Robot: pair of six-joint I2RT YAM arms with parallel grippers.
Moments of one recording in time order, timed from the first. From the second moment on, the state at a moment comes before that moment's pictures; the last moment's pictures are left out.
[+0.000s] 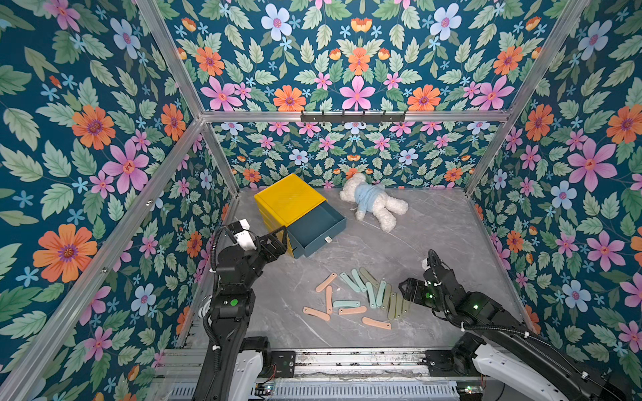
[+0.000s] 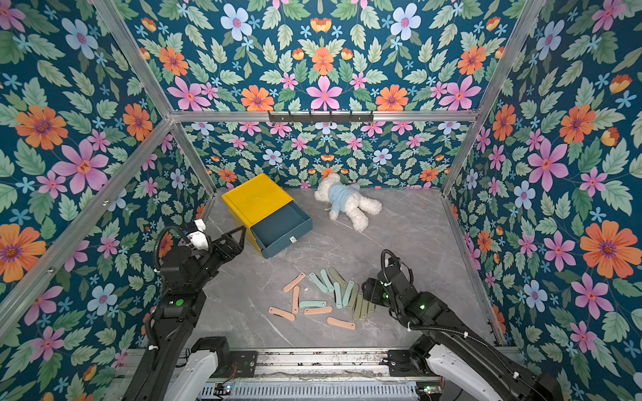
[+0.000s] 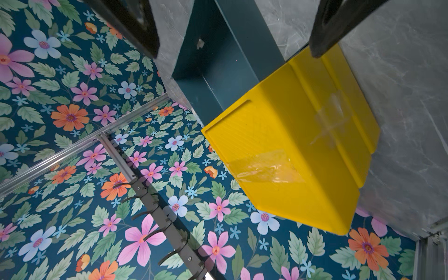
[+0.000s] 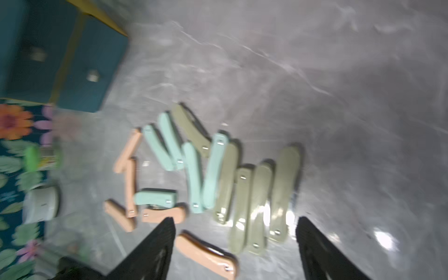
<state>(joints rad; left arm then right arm) -0.02 0.67 0.57 -0.05 0.33 -0.68 0.65 0.78 0.50 -0.65 0.05 0.88</state>
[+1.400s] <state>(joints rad) -0.06 0.67 0.39 -0.01 0.38 -0.73 0.59 1.32 0.61 -0.69 0.06 0.79</state>
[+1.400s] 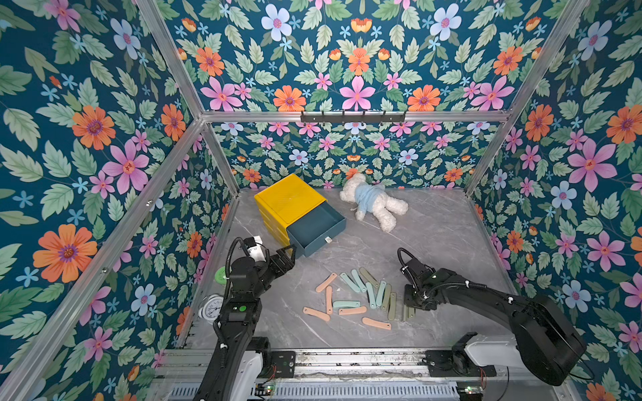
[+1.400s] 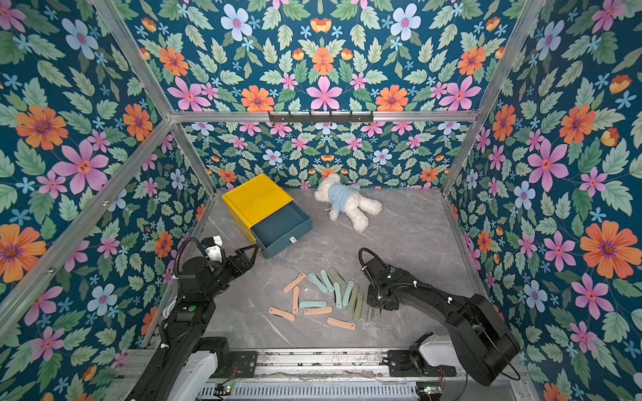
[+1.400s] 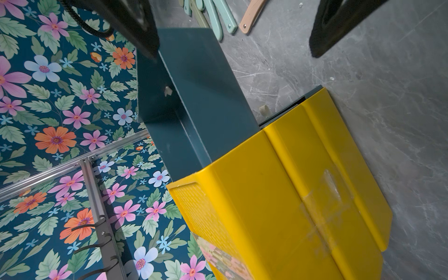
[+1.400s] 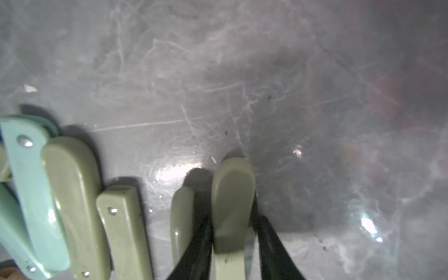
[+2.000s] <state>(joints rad) -0.07 0.70 0.39 0.02 0.38 -0.73 0.55 1.40 0.64 -0.73 0.03 0.78</state>
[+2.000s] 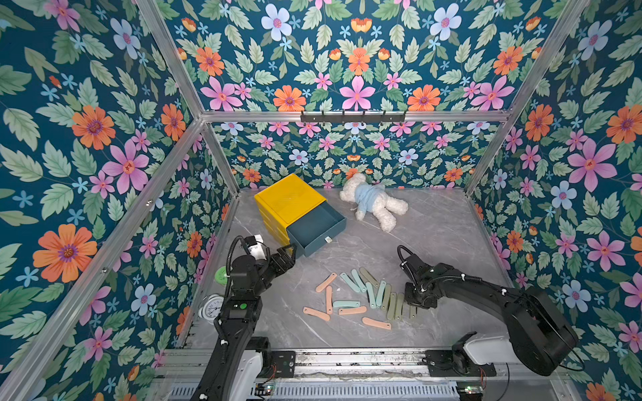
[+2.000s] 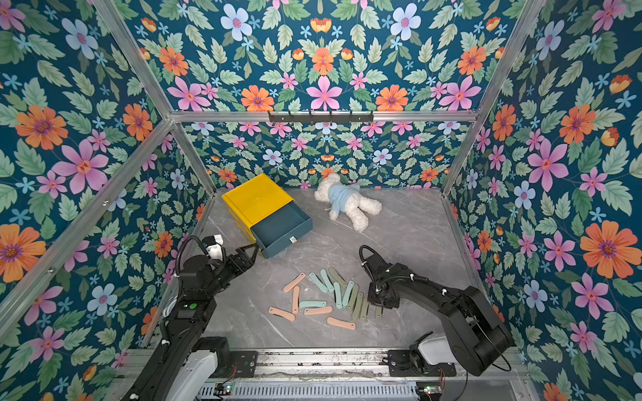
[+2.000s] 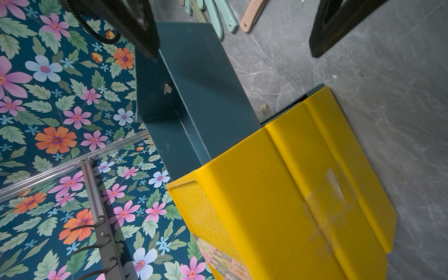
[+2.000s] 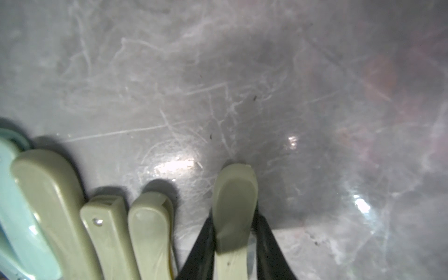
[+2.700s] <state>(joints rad) -0.13 0.71 0.46 0.01 0.39 -0.72 0.54 1.00 0.73 -0.60 0.03 0.64</state>
